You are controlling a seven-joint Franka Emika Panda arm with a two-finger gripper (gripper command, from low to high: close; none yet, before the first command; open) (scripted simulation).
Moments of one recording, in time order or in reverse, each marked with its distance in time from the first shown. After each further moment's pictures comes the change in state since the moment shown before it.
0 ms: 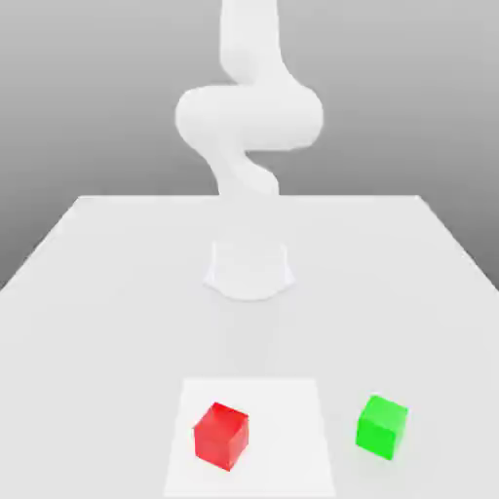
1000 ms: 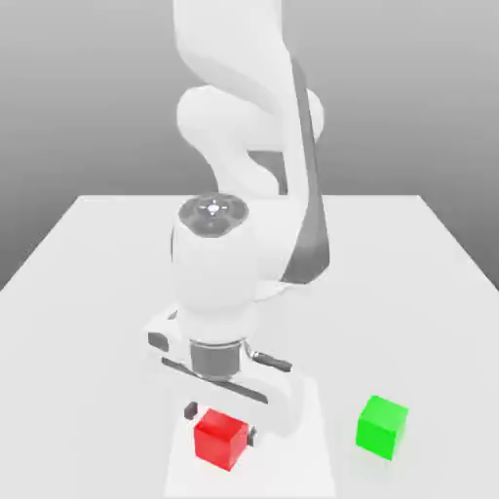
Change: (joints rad) arm -0.107 1.014 0.025 -0.258 -0.043 0.552 0.387
